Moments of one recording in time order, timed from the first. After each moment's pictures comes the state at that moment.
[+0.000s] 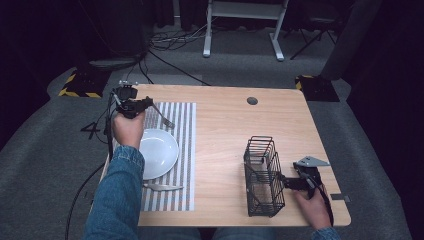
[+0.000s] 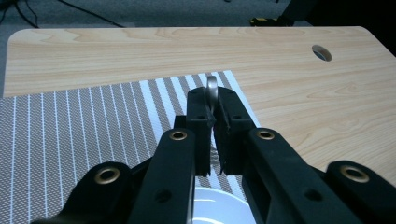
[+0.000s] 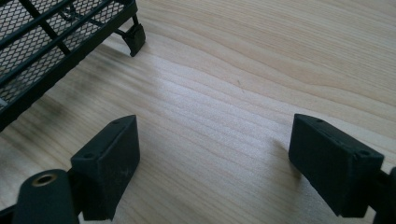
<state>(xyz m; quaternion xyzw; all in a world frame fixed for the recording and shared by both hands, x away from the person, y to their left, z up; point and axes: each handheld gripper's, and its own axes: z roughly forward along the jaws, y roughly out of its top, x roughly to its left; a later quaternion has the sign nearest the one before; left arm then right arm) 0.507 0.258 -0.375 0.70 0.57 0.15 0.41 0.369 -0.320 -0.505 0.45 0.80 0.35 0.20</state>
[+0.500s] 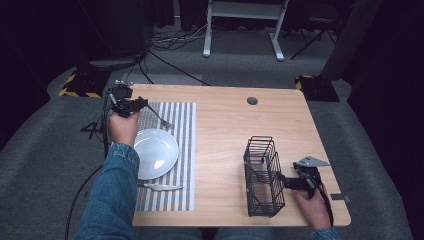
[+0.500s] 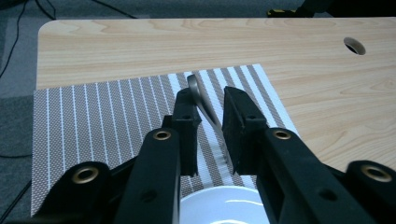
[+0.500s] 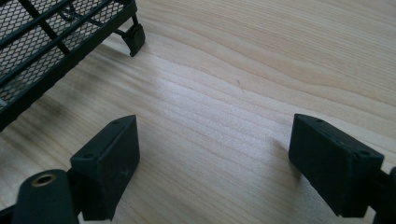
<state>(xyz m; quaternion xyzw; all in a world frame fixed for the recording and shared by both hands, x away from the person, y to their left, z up) 0.520 0.279 -0.387 0.70 0.59 0.15 0.38 0.369 -0.320 -0.505 0.45 0.80 0.35 0.20</state>
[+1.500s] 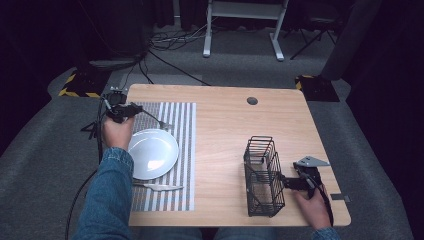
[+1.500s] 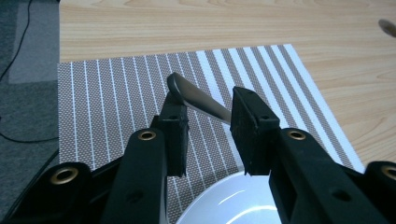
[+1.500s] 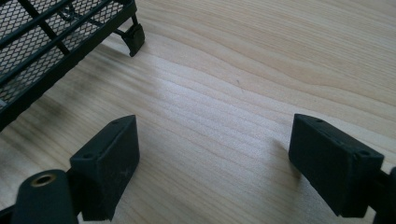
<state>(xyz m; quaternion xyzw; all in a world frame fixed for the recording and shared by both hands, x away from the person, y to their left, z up) 0.519 0.299 -0.413 0.70 0.60 0.15 0.36 0.369 -0.320 -0.505 0.45 0.80 0.35 0.20</state>
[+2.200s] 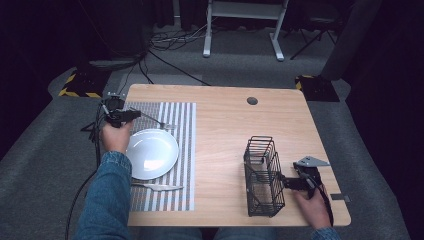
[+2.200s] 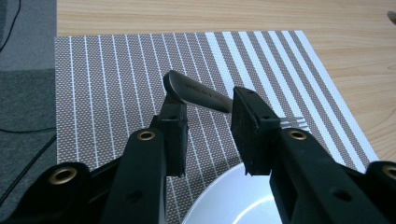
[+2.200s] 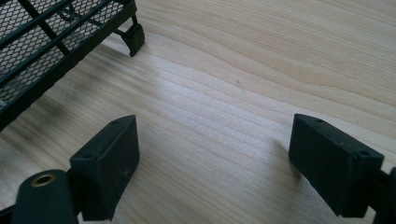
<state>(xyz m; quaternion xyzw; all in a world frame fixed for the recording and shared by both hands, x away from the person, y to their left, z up) 0.517 0.311 -0.434 0.69 0.61 0.13 0.37 0.369 -0.320 -0.505 0.45 0.80 0.35 0.20</state>
